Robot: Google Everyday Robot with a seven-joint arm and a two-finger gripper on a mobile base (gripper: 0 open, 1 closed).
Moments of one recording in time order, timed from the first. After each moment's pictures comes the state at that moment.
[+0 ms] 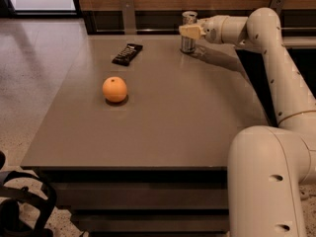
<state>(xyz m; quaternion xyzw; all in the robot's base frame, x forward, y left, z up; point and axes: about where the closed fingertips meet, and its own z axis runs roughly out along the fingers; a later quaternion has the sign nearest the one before) 0.882 -0.132 0.888 -0.32 0.71 0.26 0.57</state>
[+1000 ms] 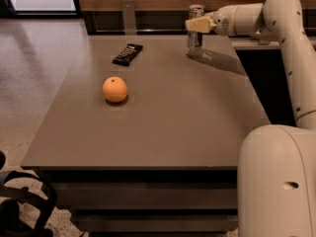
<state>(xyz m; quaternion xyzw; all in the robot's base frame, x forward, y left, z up) 0.843 -0.152 0.924 -0.33 0.72 0.27 0.54</state>
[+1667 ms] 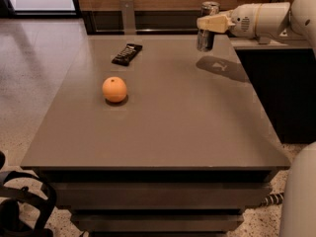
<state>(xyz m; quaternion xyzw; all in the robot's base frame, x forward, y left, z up) 0.777 -0.166 0.957 -0.32 0.71 0.32 0.54</state>
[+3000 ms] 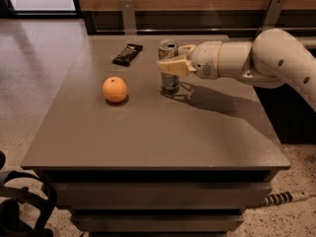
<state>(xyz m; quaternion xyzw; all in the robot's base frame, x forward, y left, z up) 0.652 -0.040 0.903 -0.43 0.66 0.30 0.54</state>
